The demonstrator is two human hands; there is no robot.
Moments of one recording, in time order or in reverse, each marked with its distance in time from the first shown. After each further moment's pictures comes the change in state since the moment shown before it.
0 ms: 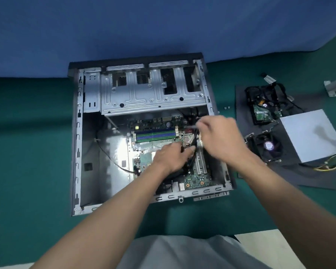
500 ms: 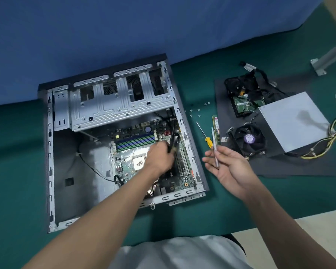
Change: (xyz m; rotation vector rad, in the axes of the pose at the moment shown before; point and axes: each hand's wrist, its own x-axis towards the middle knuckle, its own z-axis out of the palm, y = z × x) left_hand 0.023 0.036 0.022 -0.061 0.103 -0.099; right_hand -0.063 0.124 0.027 1.832 -0.105 0.677
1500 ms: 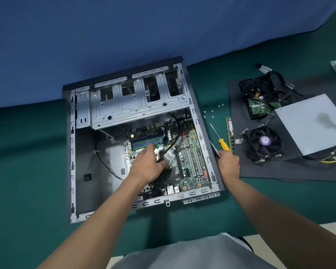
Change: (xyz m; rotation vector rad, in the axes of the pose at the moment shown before) left_hand -0.033 -0.051 -0.040 0.089 0.015 -0.126; right_hand 0.067 0.045 0.004 -1.424 0.549 -0.147
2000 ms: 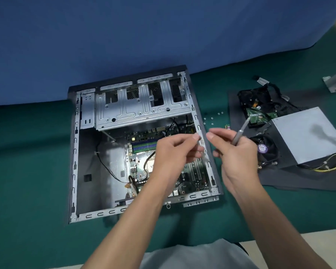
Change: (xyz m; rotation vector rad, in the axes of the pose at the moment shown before) left_hand -0.076 0.092 -0.026 -1.120 0.005 0.220; right_hand -0.086 -0.071 -0.085 1.168 -0.065 -0.214
